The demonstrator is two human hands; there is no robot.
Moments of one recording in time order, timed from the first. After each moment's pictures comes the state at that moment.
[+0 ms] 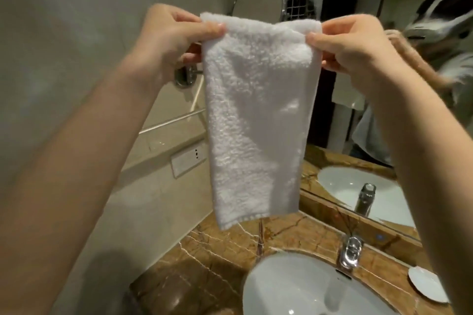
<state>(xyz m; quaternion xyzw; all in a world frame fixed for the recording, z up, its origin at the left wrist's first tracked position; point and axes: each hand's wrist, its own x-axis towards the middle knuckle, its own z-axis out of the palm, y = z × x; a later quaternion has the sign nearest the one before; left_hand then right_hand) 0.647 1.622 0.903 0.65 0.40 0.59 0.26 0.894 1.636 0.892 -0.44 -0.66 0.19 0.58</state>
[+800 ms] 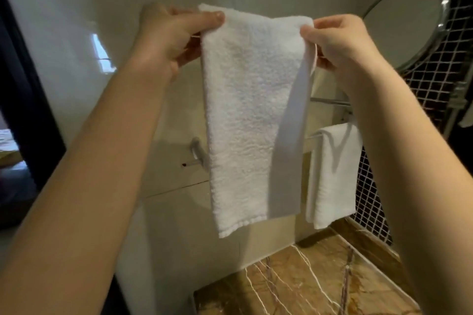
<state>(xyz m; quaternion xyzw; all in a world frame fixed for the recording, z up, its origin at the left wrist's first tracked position) 0.536 1.612 0.944 0.48 0.48 0.72 0.14 0.719 1.733 0.935 -0.29 -0.70 0.34 0.56</state>
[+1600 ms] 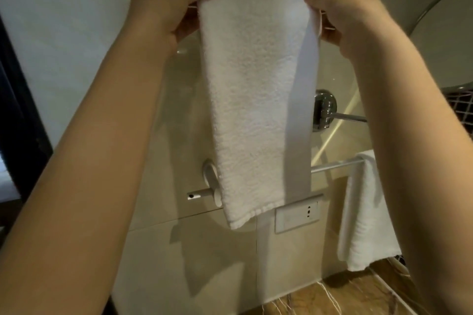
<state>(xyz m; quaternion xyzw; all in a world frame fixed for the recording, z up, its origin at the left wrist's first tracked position) 0.484 1.662 0.980 0.48 0.44 0.76 0.05 0.652 1.801 0.981 -0.22 -0.68 0.40 0.57</state>
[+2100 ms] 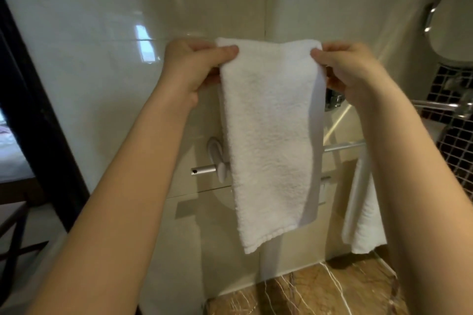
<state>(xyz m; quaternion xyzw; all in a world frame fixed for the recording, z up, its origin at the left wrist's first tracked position) 0.488 1.675 0.887 0.42 0.53 0.73 0.11 0.652 1.831 0.885 -0.27 -0.67 0.48 0.49</state>
